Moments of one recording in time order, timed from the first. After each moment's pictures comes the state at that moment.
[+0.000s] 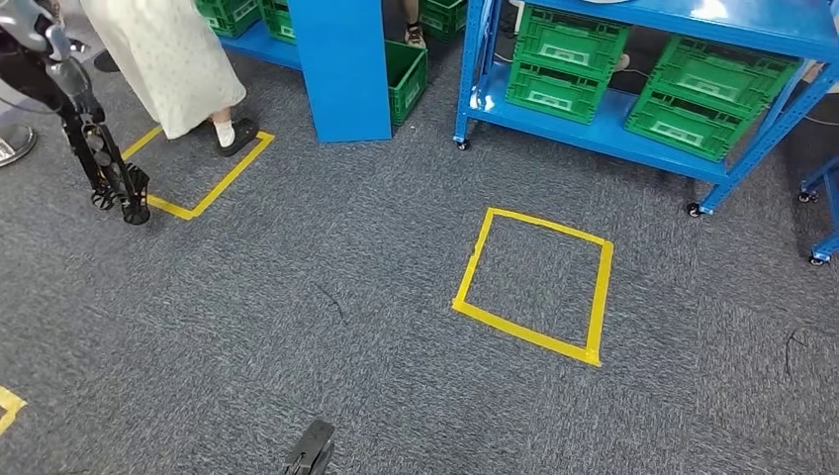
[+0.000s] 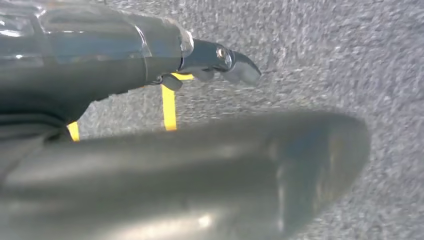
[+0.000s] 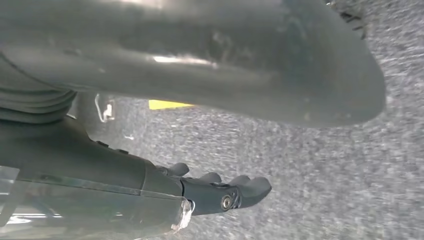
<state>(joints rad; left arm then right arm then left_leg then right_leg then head) -0.18 0.02 -1.13 -0.21 1.02 0.18 -0.37 -0.08 0.05 -0.29 -0.17 0.04 -0.38 -0.04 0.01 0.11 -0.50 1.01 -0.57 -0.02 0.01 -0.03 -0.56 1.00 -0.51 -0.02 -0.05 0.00</state>
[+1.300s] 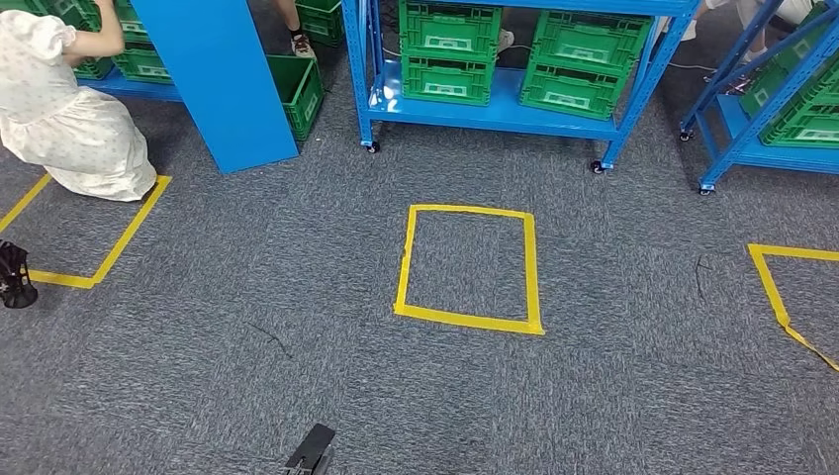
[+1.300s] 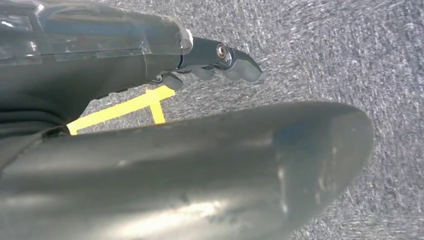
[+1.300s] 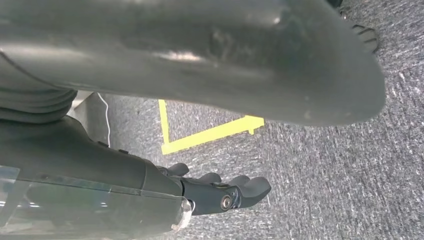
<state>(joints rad) -0.16 0.02 -1.12 -0.22 1.00 0.18 -0.34 -0.09 0.07 -0.27 -0.17 0.04 -0.38 -0.01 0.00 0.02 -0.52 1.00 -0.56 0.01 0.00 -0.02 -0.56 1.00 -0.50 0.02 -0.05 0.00</state>
